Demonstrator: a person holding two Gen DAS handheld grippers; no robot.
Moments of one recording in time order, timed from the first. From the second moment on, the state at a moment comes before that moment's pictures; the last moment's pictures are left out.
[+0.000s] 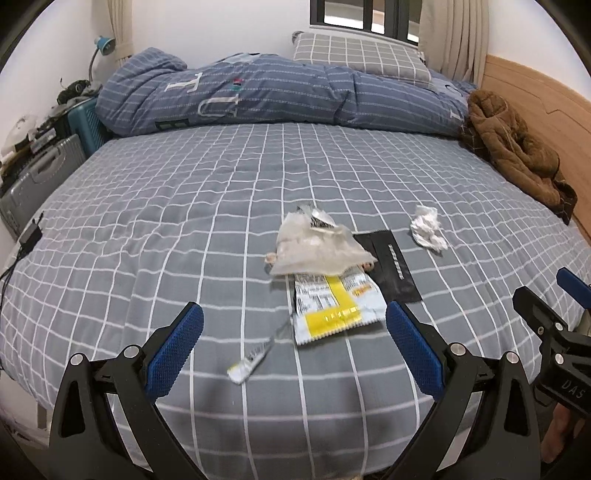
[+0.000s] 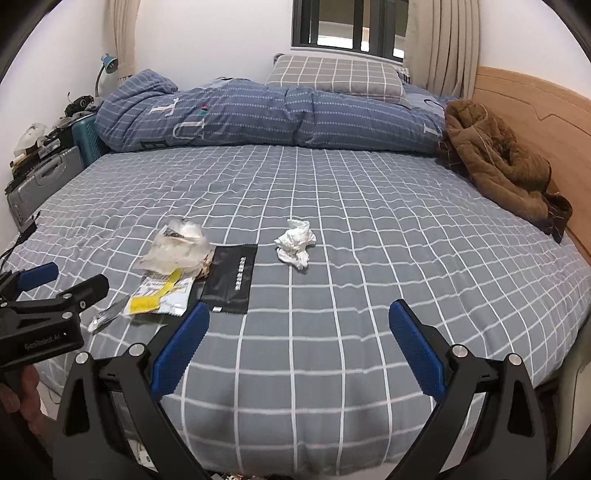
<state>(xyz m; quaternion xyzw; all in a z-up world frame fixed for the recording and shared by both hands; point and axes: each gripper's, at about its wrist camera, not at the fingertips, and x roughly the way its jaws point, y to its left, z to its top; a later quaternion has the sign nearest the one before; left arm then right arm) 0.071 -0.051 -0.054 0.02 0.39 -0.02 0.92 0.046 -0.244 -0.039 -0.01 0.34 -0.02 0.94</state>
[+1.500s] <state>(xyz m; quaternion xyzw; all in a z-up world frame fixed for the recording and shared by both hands) 0.234 -0.080 -0.127 0.04 0.45 -0.03 0.89 0.232 -0.252 -0.115 -0.03 0.44 0.00 0.90</state>
